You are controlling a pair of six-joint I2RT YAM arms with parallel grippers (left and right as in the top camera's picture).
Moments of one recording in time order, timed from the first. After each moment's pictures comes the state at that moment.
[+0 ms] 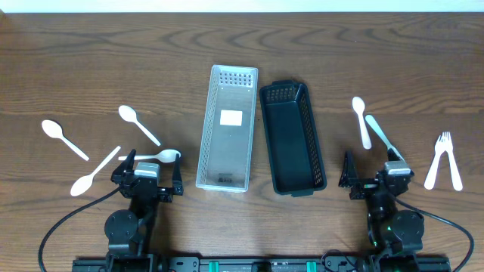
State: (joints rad) left arm -0.01 0.01 0.03 -0.12 0.11 0.09; right arm 0.10 0.01 0.01 -0.07 0.01 0.11
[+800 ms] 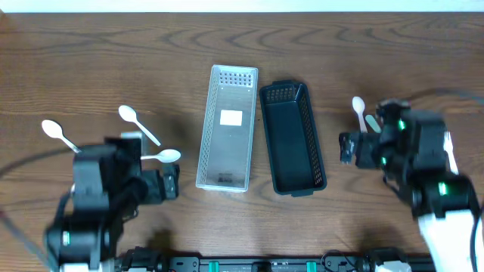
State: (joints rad) left arm -0.01 0.81 0.99 -1.15 0.19 -0.12; right arm 0.10 1.02 0.99 -0.88 -0.11 0.21
